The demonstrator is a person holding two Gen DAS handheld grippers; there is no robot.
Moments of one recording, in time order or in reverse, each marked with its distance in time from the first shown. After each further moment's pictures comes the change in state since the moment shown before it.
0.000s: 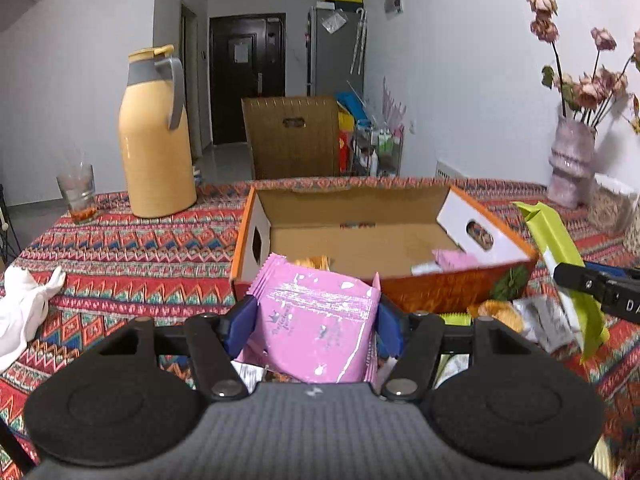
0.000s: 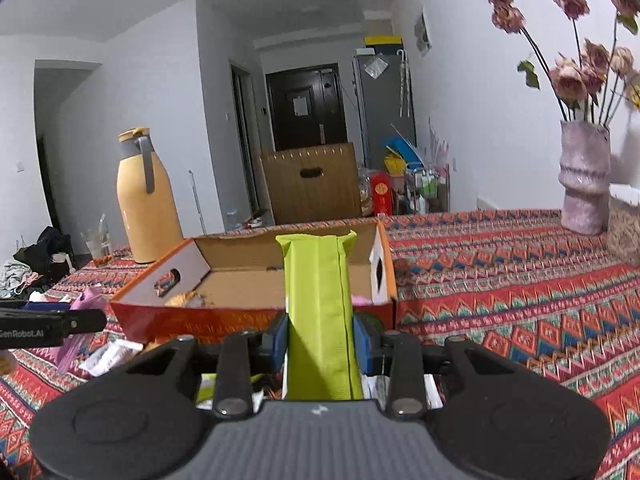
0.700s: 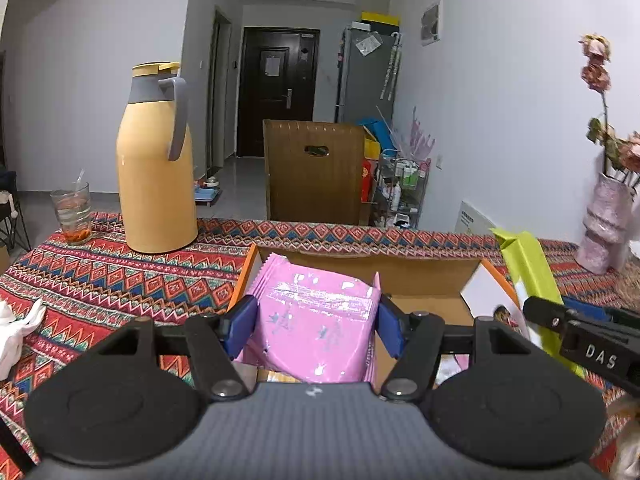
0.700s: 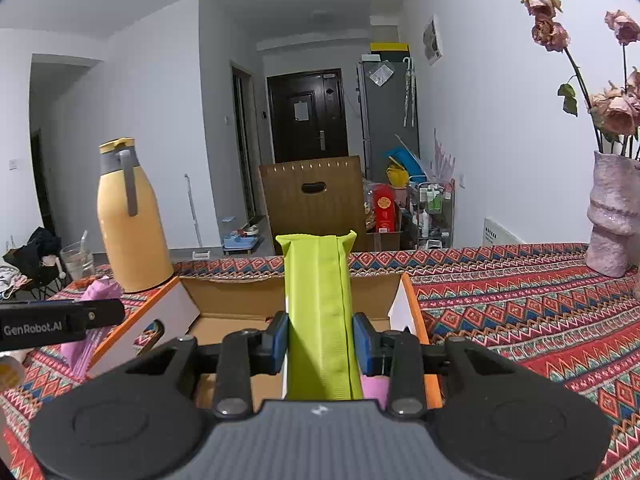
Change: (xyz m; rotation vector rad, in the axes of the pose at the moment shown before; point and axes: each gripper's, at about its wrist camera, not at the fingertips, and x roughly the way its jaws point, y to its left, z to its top) left arm 0.067 -0.002 0.065 -0.111 -0.053 0.055; right arm 0.091 0.014 0.062 -0.016 -0.005 -0.029
